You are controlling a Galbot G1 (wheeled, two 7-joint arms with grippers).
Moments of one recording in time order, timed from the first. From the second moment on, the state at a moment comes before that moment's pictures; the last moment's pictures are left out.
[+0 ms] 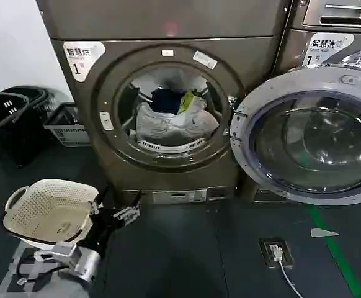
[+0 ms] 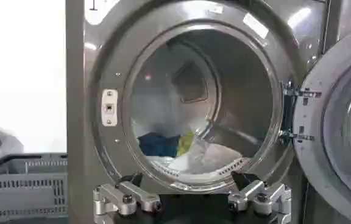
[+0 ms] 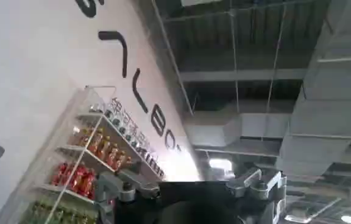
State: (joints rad) left arm 1.50 -1.46 -0.55 -2.33 -0.13 0.40 0.16; right arm -1.30 0.90 2.17 1.91 0.24 -0.27 -0.20
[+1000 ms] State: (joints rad) left arm 1.54 -1.46 -0.54 -2.35 -0.04 0.42 0.21; right arm -1.30 0.92 2.20 1.91 0.27 -0.23 -0.23
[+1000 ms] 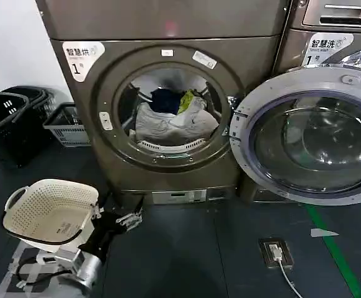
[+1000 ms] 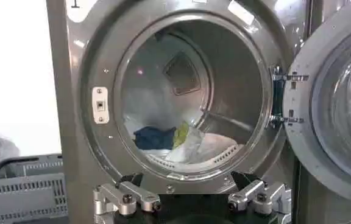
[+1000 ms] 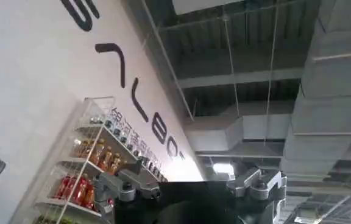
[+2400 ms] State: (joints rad) left arm 1.55 -1.48 -0.53 -2.35 0.02 0.39 0.20; right arm -1.26 0.91 2.18 1.92 0.25 -0.24 -0.25
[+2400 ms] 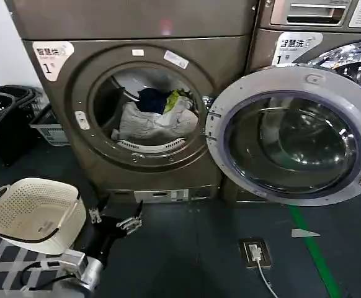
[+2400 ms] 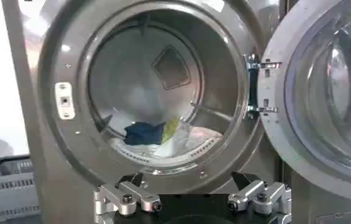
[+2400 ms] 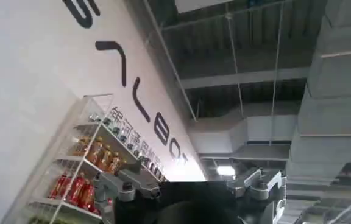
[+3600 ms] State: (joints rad) left arm 1.54 -1.48 -0.52 -2.38 0.04 0.44 0.17; right arm -1.26 0.90 2.16 1.90 0.25 -0.18 -0.23
